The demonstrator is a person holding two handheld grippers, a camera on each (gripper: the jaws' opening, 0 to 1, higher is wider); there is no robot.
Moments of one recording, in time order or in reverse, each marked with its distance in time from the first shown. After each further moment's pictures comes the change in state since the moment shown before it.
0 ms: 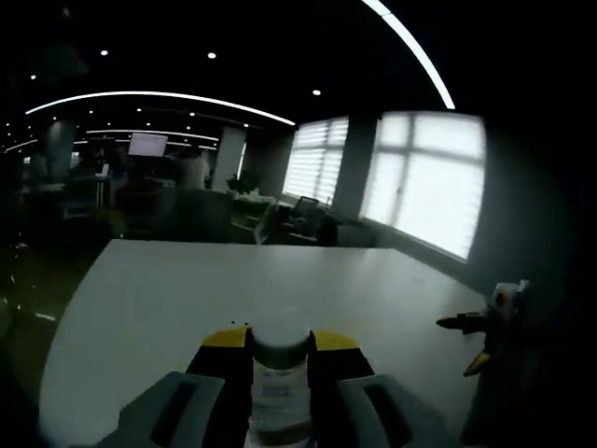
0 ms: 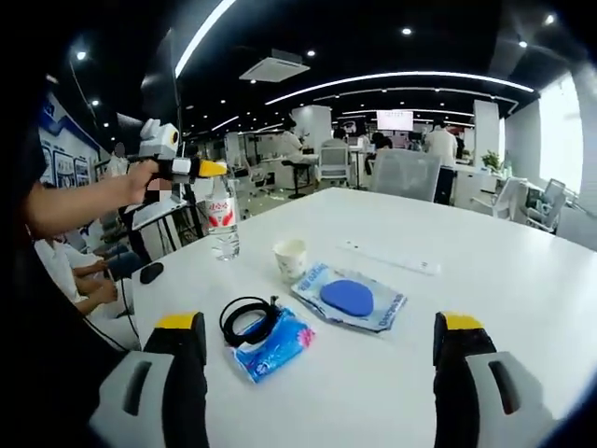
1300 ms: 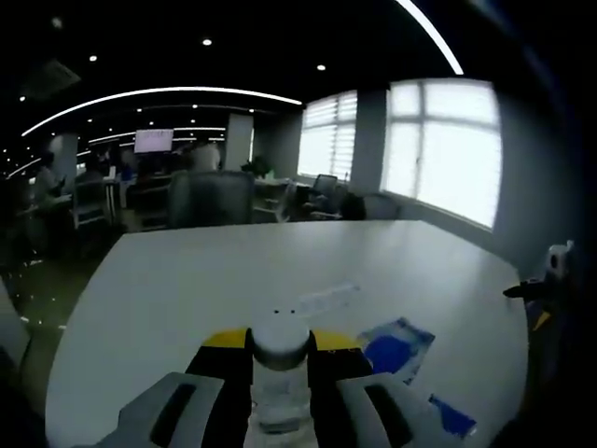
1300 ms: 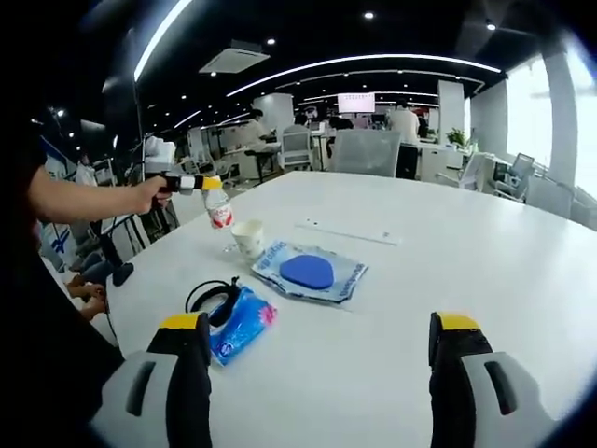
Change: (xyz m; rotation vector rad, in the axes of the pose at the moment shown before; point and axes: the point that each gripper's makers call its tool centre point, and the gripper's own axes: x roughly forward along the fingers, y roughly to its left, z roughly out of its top) left arm 0.085 0.077 -0.045 0.089 0.067 0.096; right arm -0.006 -0.043 -0.036 0.093 0.067 -0.139
